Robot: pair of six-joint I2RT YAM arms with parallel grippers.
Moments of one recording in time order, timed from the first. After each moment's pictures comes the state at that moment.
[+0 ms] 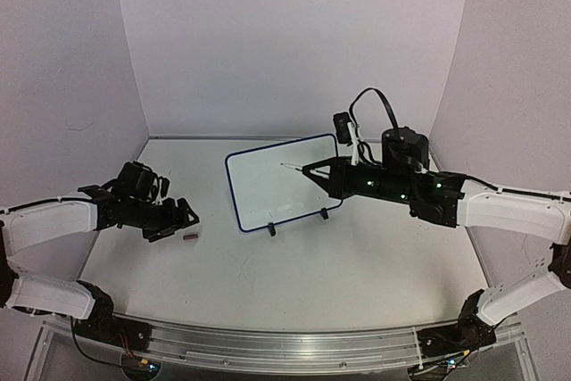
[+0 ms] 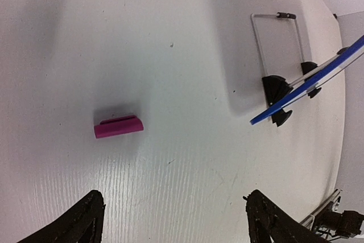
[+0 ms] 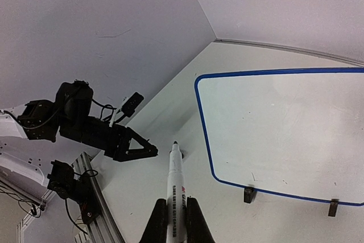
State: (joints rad) left arm -0.47 1.16 0.62 -0.35 0.17 -0.71; right arm 0.89 1.35 0.98 0.14 -0.15 0.47
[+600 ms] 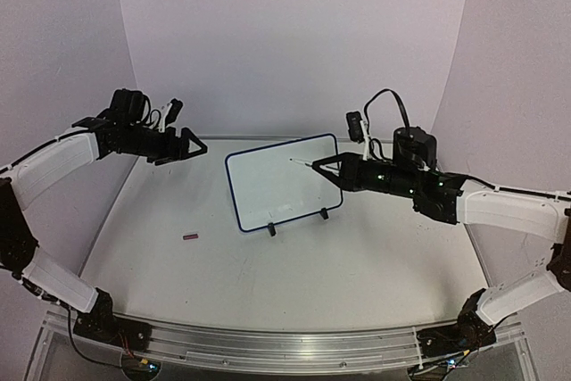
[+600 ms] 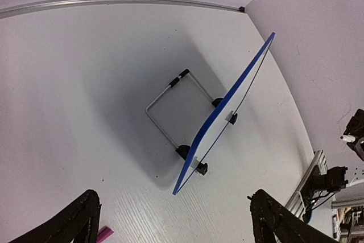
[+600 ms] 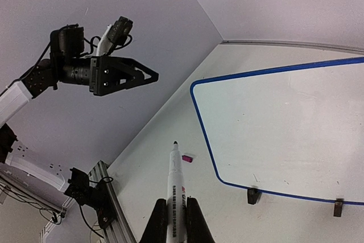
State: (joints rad) left arm -0.29 1.38 1.20 -0.50 0.51 -0.27; right arm 0.76 1.33 0.91 0.24 -0.31 0.55
